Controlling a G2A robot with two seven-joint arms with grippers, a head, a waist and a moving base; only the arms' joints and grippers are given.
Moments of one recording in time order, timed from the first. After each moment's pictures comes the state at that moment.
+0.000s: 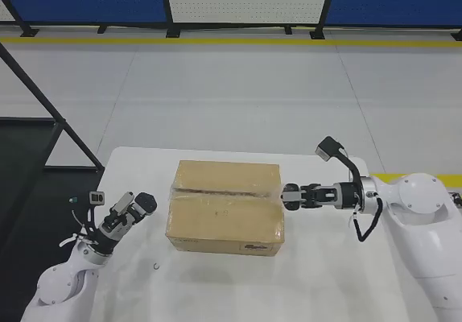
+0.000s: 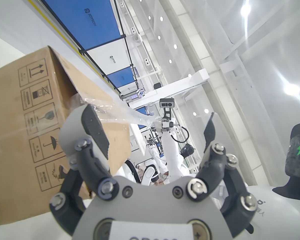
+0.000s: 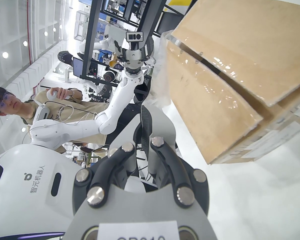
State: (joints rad) left arm 1.12 -1.15 -1.58 -1.37 -0.51 -0.57 -0.83; right arm -0.57 -1.10 1.25 -1.30 0.28 -0.18 1.37
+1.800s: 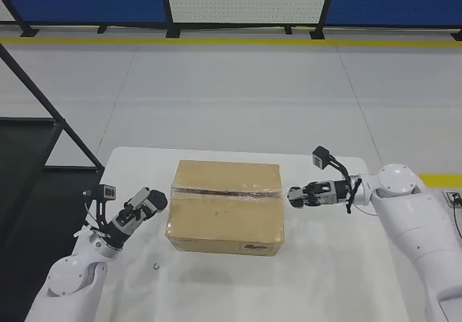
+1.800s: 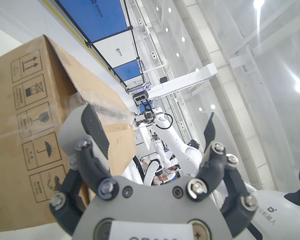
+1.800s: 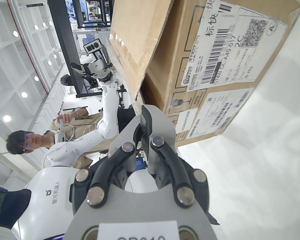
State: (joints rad) left arm 1.08 -1.14 -1.51 -1.37 -0.44 -0.53 -0.77; right arm -0.23 -1.22 0.95 -0.48 0.39 -0.33 1.49
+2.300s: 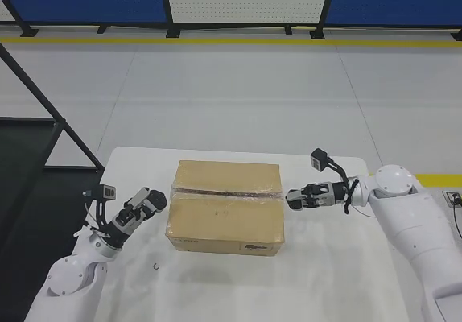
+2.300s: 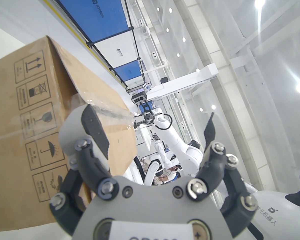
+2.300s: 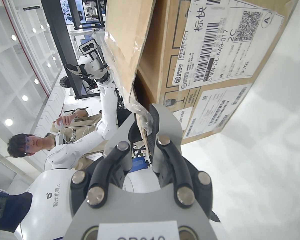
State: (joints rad) left arm 1.08 -1.14 -1.51 -1.36 -0.44 -0.53 -0.77; right arm -0.21 -1.24 0.93 -0.43 0.40 -0.33 1.49
